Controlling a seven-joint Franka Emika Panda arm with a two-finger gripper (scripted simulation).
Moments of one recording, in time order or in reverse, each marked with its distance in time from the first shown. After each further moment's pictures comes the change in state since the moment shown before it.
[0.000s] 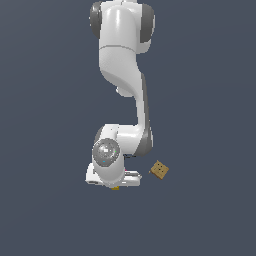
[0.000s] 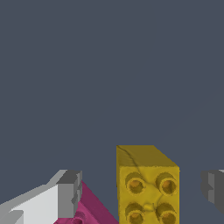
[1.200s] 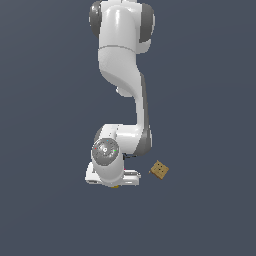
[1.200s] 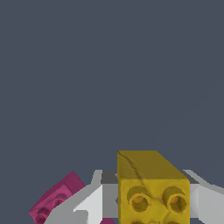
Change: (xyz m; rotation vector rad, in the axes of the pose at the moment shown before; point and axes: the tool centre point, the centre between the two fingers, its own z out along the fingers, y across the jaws) arm -0.003 0.002 0.002 0.000 0.002 0.000
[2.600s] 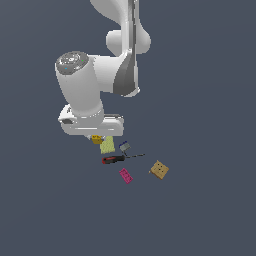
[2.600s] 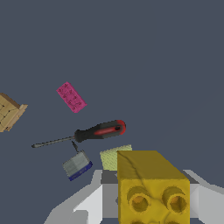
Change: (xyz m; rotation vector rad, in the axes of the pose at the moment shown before) arm -0.116 0.064 -0.166 0.002 0.000 0.001
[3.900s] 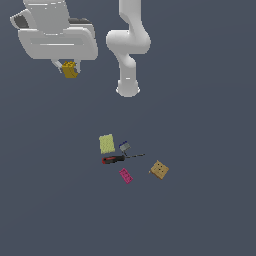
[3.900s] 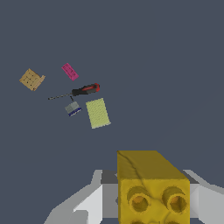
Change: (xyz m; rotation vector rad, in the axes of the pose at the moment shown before) arm -0.130 0.078 -0.199 0.000 0.001 0.001
